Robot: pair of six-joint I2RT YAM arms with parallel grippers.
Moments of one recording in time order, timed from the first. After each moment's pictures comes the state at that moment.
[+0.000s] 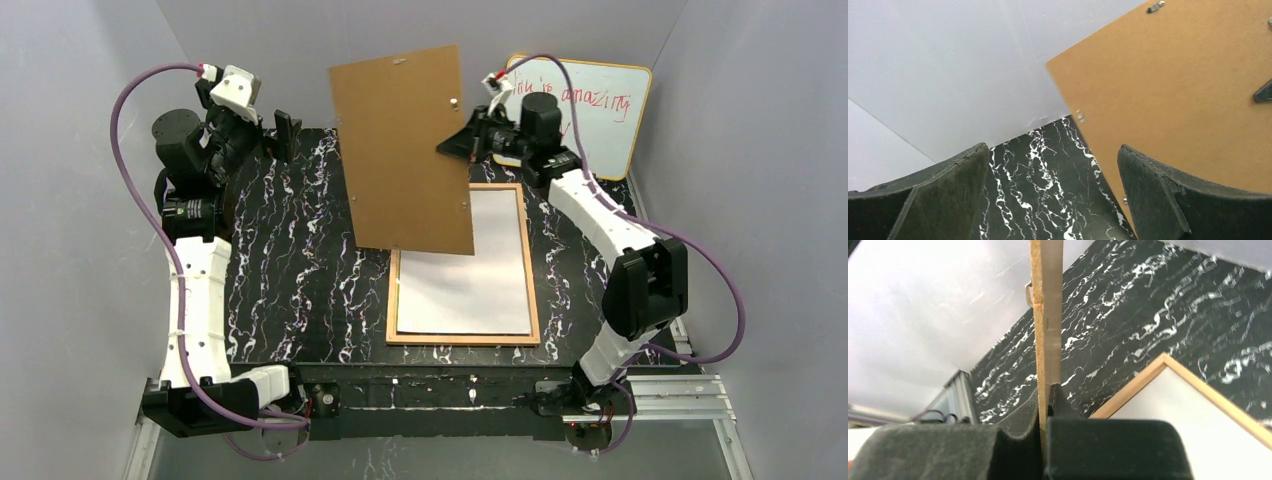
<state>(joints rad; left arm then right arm) 0.09 1.18 1.48 -0.29 0.47 0.23 0.45 1.69 1.51 0.05 -0.72 0.43</state>
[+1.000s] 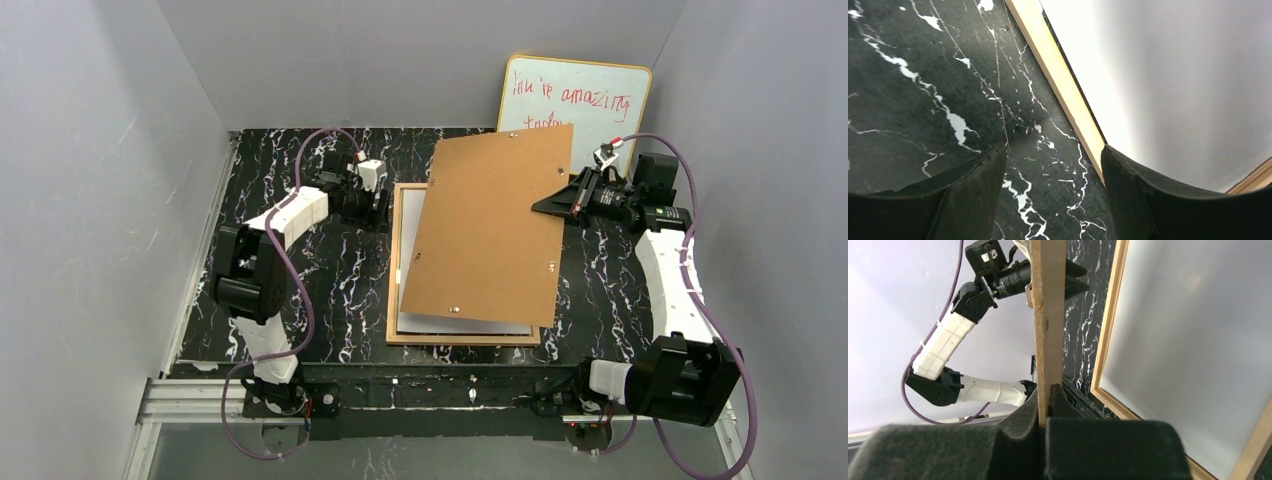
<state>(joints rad) -0.25 1.80 1.30 -0.50 0.40 0.07 -0.13 1.22 1.09 -0.49 -1.08 0.68</state>
